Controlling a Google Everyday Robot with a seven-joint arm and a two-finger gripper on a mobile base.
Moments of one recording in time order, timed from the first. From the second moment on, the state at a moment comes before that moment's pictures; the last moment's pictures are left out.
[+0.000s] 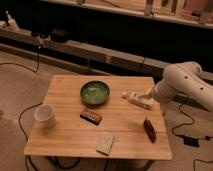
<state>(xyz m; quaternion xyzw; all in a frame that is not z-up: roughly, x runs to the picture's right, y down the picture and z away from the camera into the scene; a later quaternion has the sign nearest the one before) 0.261 0.072 0.723 -0.19 -0.17 -0.41 0.88</state>
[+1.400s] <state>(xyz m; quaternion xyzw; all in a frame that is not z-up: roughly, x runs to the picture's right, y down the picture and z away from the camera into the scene) 0.149 -0.048 0.849 -0.13 -0.15 -0.48 0.85</state>
